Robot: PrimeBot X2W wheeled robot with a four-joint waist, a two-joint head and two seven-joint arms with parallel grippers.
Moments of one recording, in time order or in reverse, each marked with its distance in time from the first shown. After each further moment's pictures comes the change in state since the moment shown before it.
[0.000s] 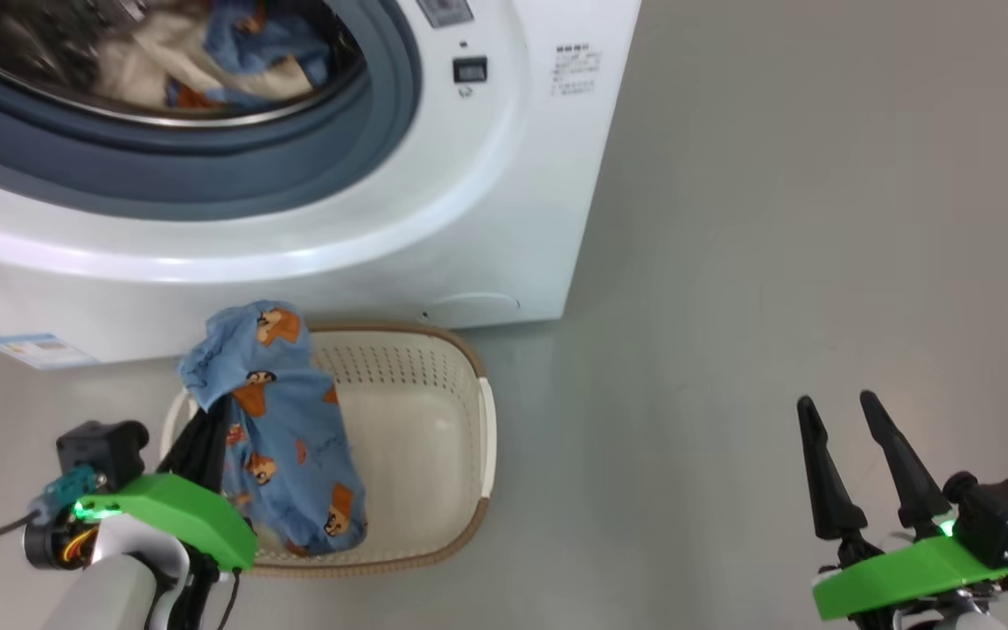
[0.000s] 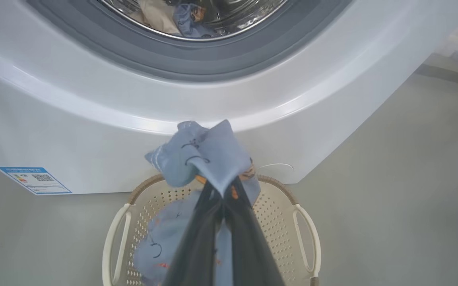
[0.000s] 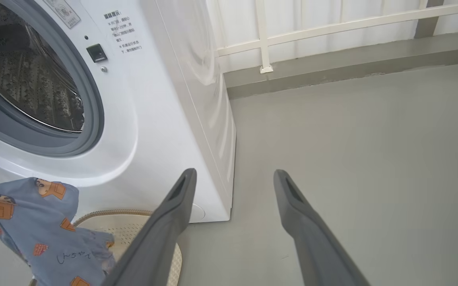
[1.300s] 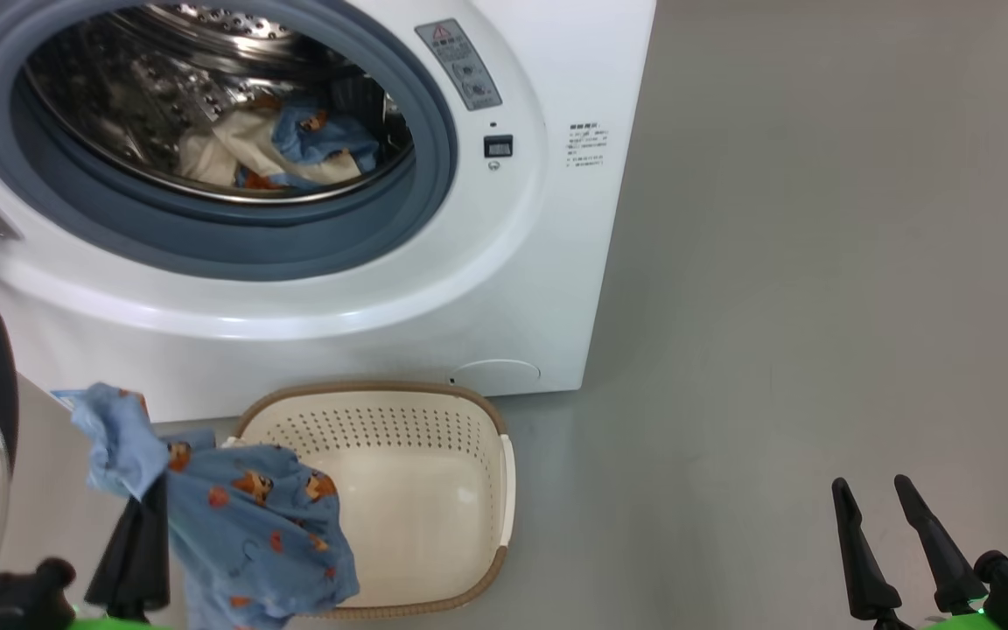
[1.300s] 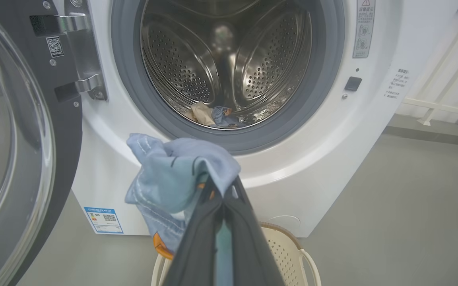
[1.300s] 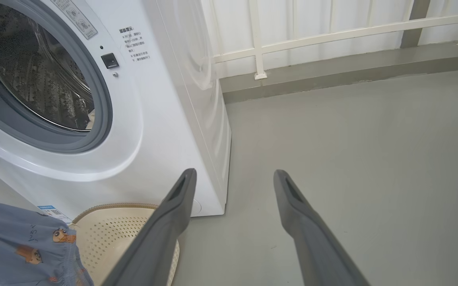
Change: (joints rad) left arm 0.459 -0.089 0.380 -0.530 0.243 0.000 0.000; right arm 0.165 -0.029 -0.039 -0.021 0.007 0.000 0.000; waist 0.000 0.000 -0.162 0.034
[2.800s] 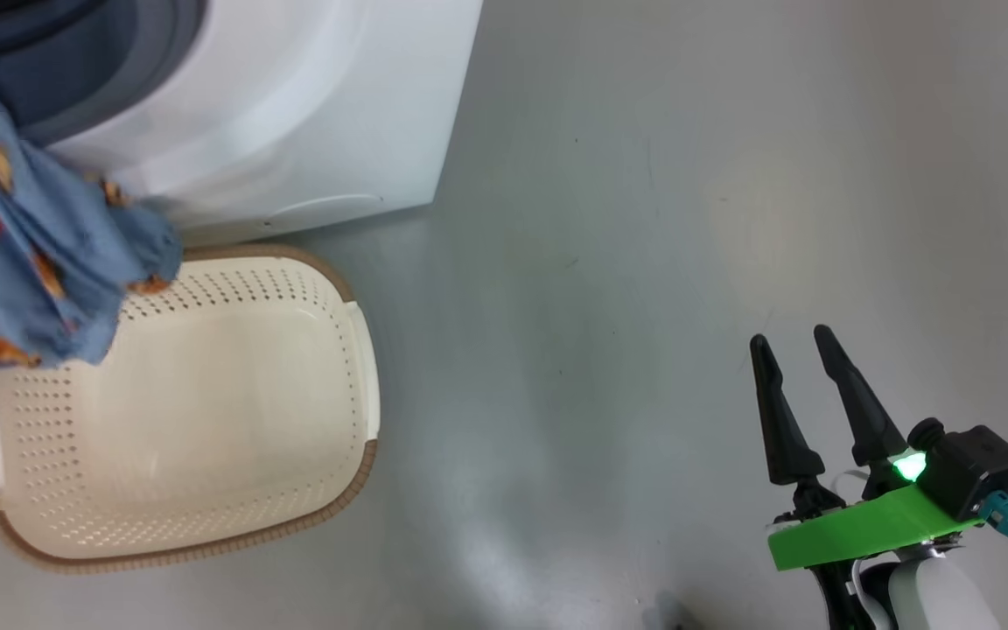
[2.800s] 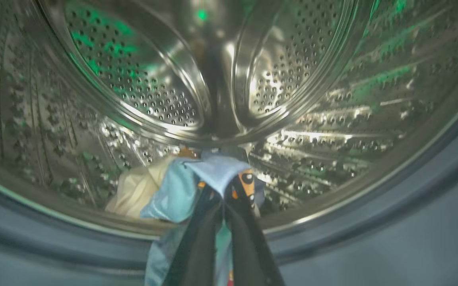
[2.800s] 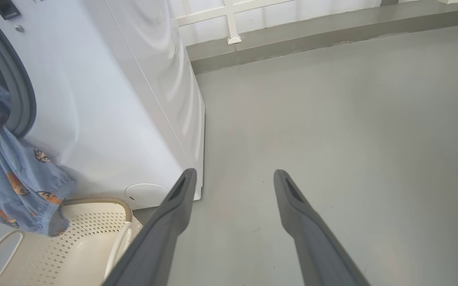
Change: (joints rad) left arm -1.125 0.224 -0.227 0.822 -0.117 0.000 0.000; right arm -0.245 0.064 0.103 -0.021 0.001 0.000 0.000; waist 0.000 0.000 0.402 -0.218
